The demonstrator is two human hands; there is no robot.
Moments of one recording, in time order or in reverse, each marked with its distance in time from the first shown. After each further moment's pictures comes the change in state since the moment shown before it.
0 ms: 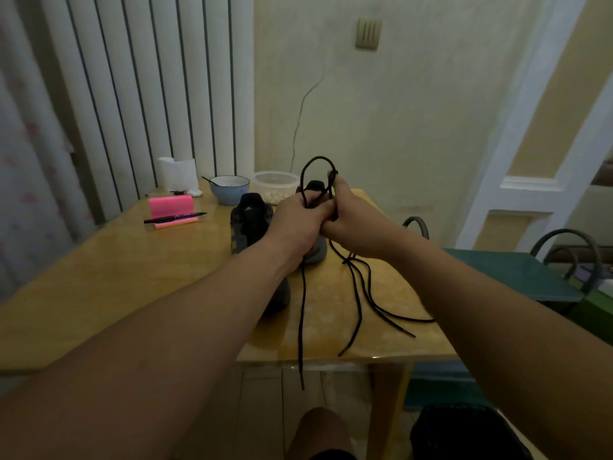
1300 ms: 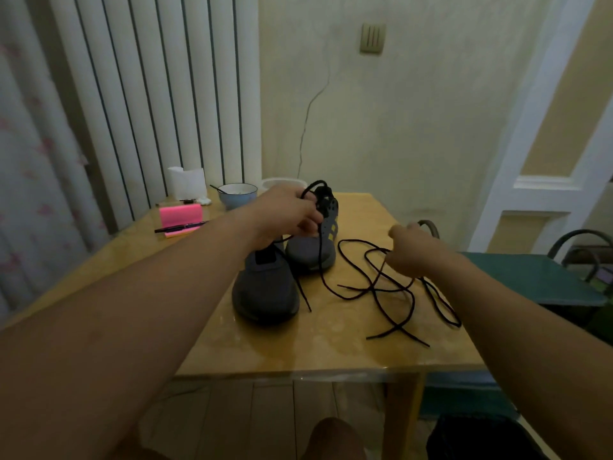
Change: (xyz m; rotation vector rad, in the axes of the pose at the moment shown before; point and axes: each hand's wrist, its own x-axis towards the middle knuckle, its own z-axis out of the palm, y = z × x) left_hand 0.024 0.033 -0.047 0.263 -0.156 -0.146; right_hand -0.013 0.079 -0.025 -0.545 -0.154 0.497
